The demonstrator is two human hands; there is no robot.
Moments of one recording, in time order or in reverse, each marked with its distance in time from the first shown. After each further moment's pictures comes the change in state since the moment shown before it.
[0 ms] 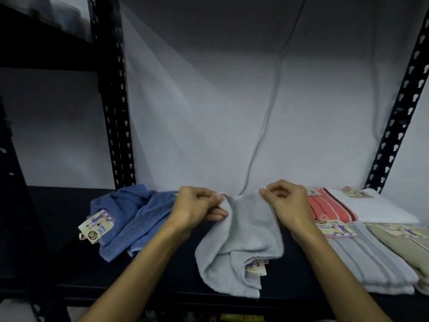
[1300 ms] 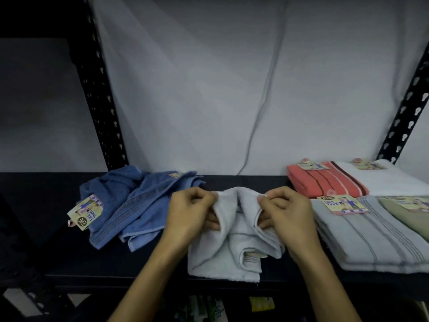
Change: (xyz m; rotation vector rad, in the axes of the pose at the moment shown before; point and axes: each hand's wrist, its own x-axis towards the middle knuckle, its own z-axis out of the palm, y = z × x) left_hand -0.034 -0.031 0.012 0.063 0.133 0.006; right_hand -0.059 0.025 0.008 0.228 -0.032 0.164
